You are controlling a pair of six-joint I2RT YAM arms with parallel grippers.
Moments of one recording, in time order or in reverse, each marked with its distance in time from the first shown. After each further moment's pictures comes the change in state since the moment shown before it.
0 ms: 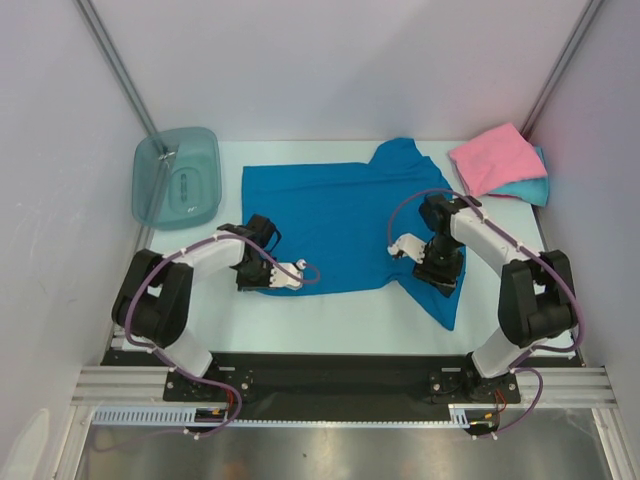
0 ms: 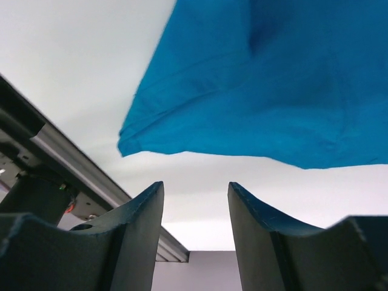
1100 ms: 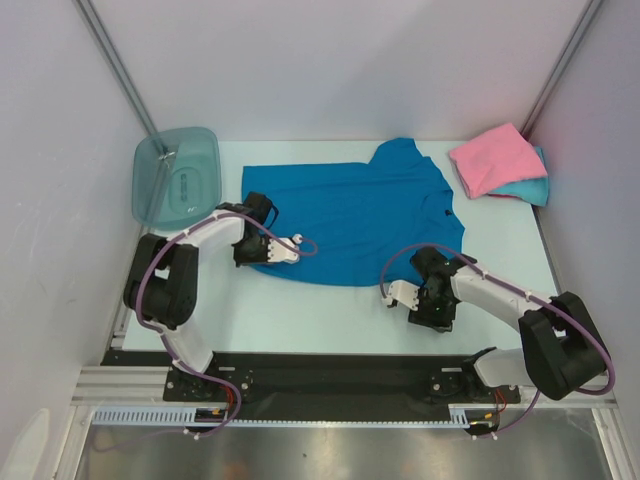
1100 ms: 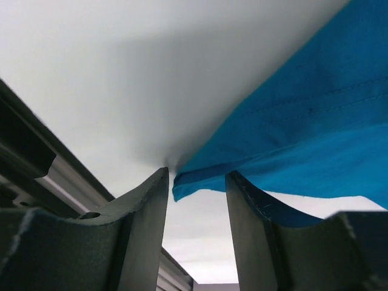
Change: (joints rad) left arm 0.078 0.132 0.212 -0.019 -0.108 -0.002; right arm 0.192 -0.298 -0.507 0.326 -0.006 0.055
